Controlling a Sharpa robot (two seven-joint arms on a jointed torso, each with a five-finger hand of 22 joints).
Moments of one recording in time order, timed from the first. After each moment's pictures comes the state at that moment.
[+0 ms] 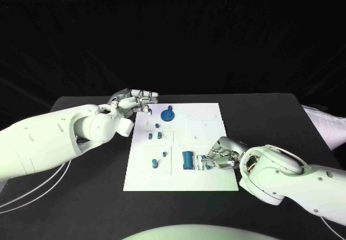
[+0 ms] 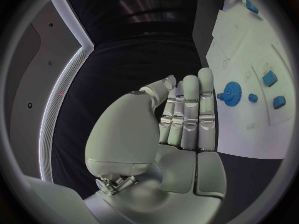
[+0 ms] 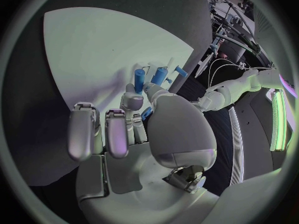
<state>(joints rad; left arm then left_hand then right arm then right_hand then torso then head) 1.20 -0.85 -0.02 1.45 -0.03 -0.23 0.18 1.38 -0.13 0.48 -0.06 0.07 1.02 0.19 0.13 0.07 1.10 0.11 0.31 0.13 1.18 0.02 0.91 0.55 0.17 1.17 0.11 0.61 0.89 1.02 -0.93 -0.05 1.87 -1.31 -0.34 -0.60 1.20 -0.06 0.26 0.21 0.29 1.15 0.07 0.15 0.26 1.36 -0.01 0.89 1.06 1.47 -0.08 1.44 1.31 0.08 1.44 0.03 1.37 1.22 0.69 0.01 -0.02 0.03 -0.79</state>
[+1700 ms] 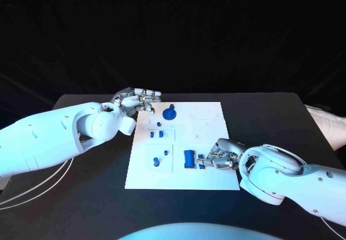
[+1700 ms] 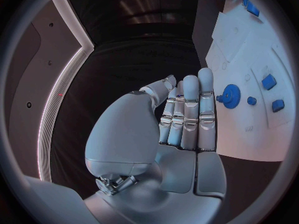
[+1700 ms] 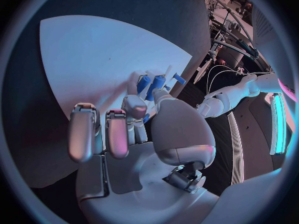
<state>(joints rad) 1.20 -0.85 -0.02 1.46 -0.03 -0.22 0.17 1.38 -0.13 0.48 -0.06 0.07 1.02 0.19 0.13 0.07 1.10 0.11 0.31 0.13 1.18 0.02 0.91 0.55 0.17 1.17 0.11 0.61 0.89 1.02 -0.92 -0.05 1.87 -1.32 -0.27 -0.60 1.05 -0.04 0.04 0.28 0.31 1.18 0.05 0.17 0.29 1.40 -0.02 0.98 1.15 1.47 -0.08 1.45 1.31 0.08 1.45 0.02 1.38 1.23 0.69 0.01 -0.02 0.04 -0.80</state>
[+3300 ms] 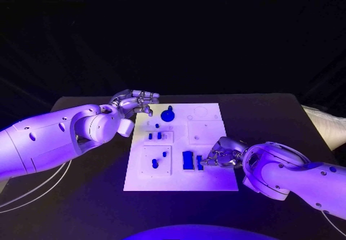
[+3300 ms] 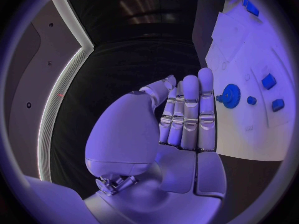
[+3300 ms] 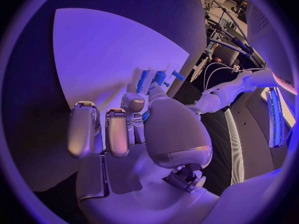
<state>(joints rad) 1.20 -0.85 -0.02 1.45 -0.03 -0.21 0.17 1.38 -0.13 0.48 -0.06 0.07 1.02 0.19 0.13 0.07 1.10 0.11 0.31 0.13 1.18 0.02 0.91 0.55 0.17 1.17 0.11 0.61 0.89 1.05 -0.95 -0.04 1.84 -1.25 -0.26 -0.49 1.20 0.00 -0.09 0.24 0.23 1.15 0.07 0.15 0.29 1.36 -0.01 0.87 1.11 1.47 -0.08 1.42 1.31 0.08 1.42 0.03 1.34 1.18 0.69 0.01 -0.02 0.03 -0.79</state>
